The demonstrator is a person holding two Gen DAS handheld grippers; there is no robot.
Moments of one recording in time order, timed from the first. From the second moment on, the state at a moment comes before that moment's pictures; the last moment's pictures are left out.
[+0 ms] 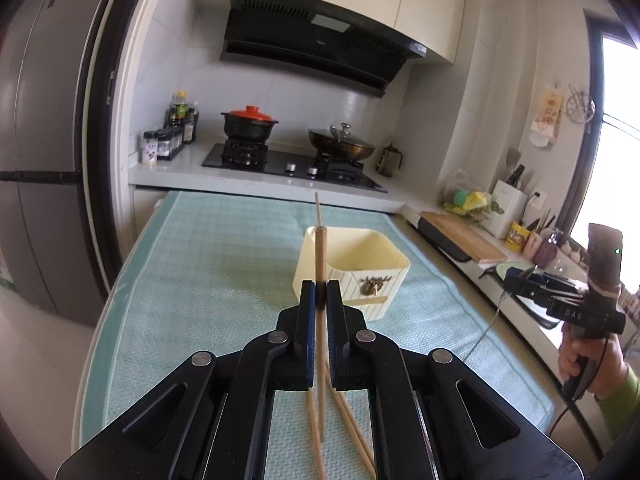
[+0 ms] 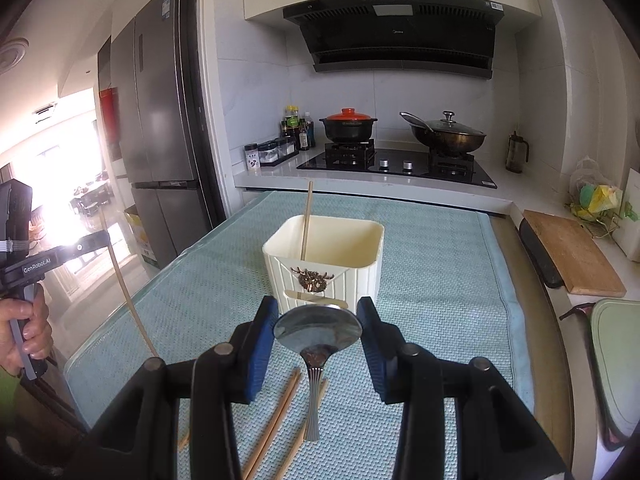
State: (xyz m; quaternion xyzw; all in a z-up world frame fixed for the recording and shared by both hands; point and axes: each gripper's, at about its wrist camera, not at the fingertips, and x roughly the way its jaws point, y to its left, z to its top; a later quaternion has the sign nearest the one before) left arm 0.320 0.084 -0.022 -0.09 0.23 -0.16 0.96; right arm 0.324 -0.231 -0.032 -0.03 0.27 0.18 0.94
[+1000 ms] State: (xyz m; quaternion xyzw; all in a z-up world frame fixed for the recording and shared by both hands) left arm 0.532 -0.013 0.045 -0.06 0.23 -0.18 0.95; right arm 0.529 -0.191 0.013 -0.02 0.28 0.16 0.95
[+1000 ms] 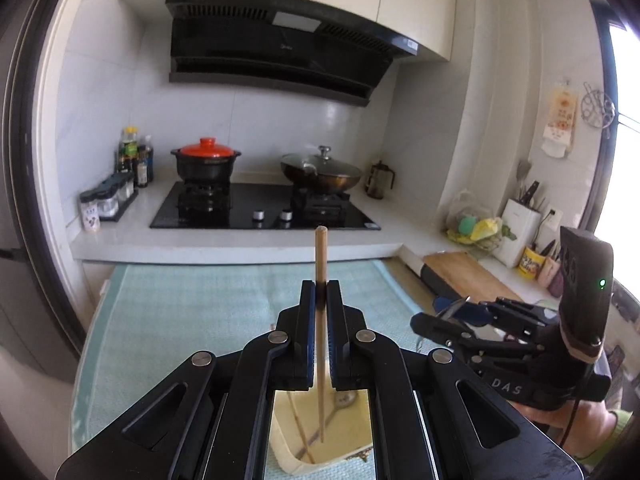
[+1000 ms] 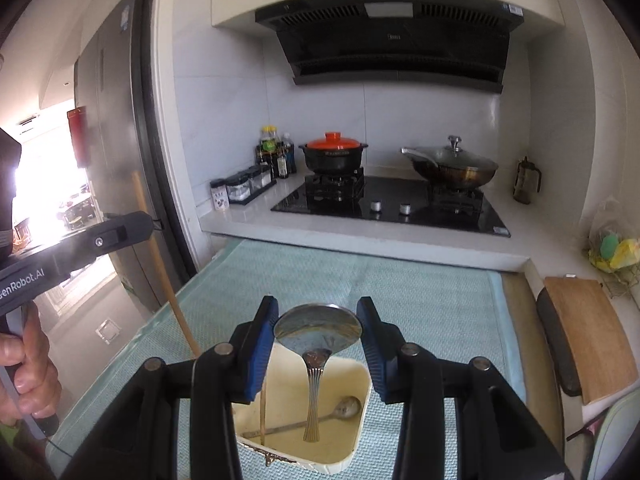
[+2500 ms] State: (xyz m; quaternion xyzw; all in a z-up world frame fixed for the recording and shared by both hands) left arm 0.220 0.051 -0.108 -0.04 0.36 -0.09 0.93; right arm 0.214 -0.238 -0.119 -0.04 0.31 0.07 0.95
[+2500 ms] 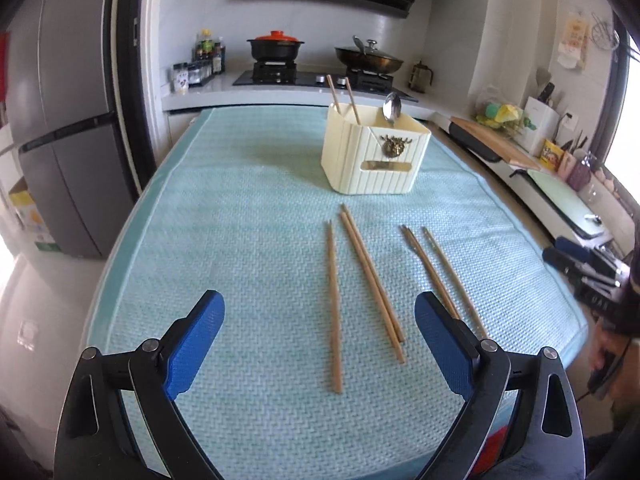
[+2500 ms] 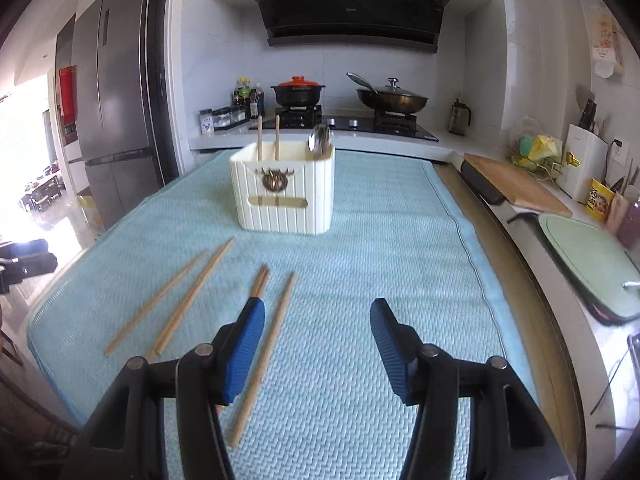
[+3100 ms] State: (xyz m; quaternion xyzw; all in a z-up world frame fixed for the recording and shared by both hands) left arm 0.215 0.062 -0.141 -0.07 0.36 -0.04 0.93; right arm 0.191 -0.231 -0.160 -0.05 0.34 0.06 0.94
